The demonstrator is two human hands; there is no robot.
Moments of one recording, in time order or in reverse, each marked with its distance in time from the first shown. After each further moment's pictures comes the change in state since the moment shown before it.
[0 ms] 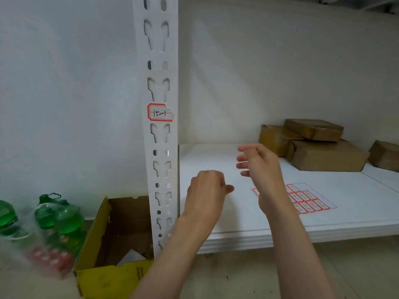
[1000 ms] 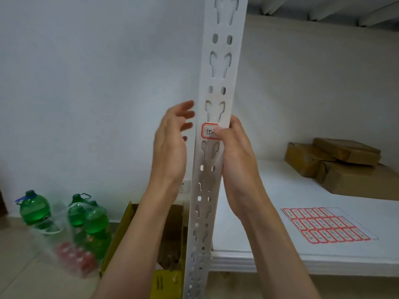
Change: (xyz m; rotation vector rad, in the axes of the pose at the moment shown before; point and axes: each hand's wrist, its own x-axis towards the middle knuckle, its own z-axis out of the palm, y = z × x) left_hand -0.011 -0.022 -0.150 -0.820 0.507 0.137; right_hand -0.064 -0.087 0.094 0.342 -0.448 -0.234
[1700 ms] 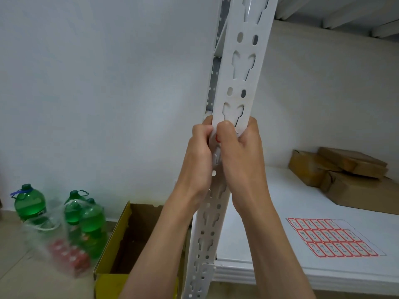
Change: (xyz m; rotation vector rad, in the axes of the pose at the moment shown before) left_hand -0.002 -0.010 0.015 -0.307 -0.226 -0.220; right_hand 0.015 0.001 0.016 -0.221 0.159 -0.134
